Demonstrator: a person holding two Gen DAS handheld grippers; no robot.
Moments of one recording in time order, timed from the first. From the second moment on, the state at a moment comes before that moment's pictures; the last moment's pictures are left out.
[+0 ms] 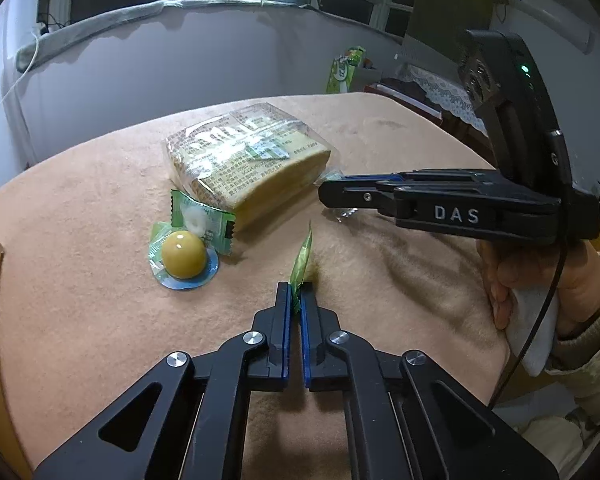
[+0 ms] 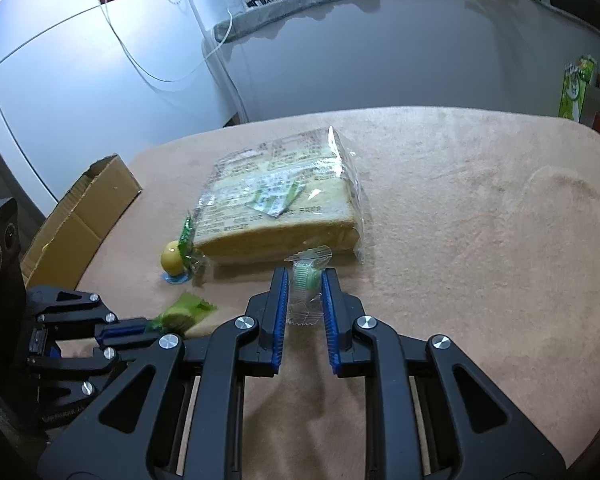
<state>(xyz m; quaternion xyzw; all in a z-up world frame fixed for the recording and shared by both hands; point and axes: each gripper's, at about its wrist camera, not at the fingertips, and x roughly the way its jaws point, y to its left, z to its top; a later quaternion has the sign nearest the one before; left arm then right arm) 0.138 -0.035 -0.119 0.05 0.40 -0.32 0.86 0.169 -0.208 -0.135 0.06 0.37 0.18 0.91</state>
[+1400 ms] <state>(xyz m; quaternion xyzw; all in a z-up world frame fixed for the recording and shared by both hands) 0.040 0.168 -0.050 -0.05 0.28 -0.09 0.95 0.103 -0.034 -0.043 -0.02 0.28 0.29 0.91</state>
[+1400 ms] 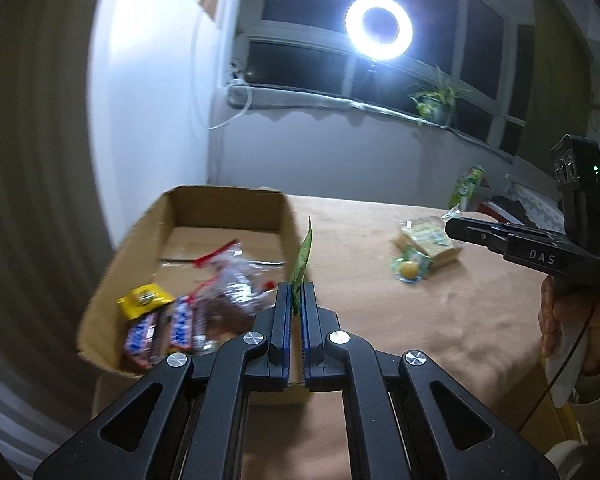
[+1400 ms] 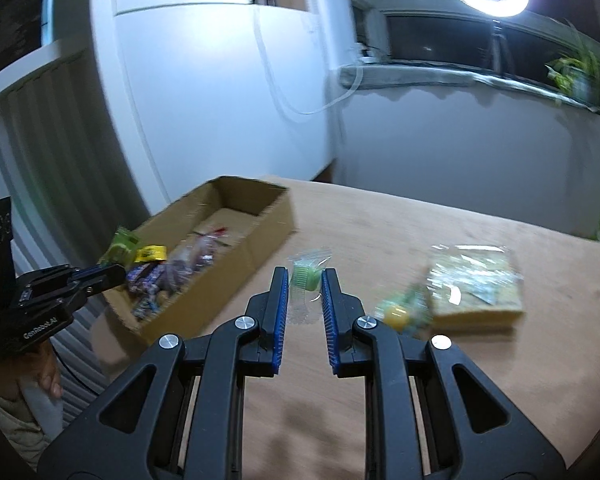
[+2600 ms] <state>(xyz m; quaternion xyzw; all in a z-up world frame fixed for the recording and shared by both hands) 0.023 0.174 -0.023 0.02 0.26 0.04 0.97 0.097 0.019 -0.050 -0.03 0.27 0.33 0.90</state>
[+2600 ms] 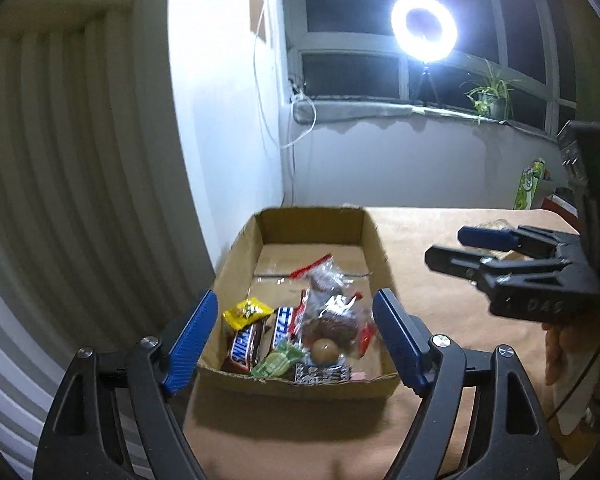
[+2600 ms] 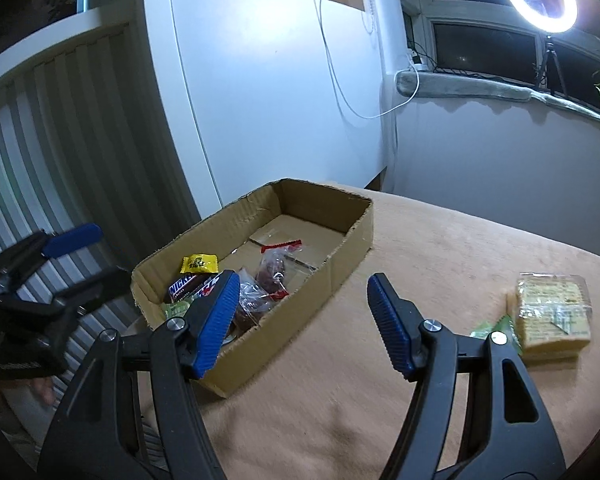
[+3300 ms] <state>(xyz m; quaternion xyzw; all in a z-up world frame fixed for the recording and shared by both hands) 0.018 0.117 0.009 0.08 0.23 0.02 0.97 0.096 -0.048 -0.053 0.02 0.26 0.30 0.91</state>
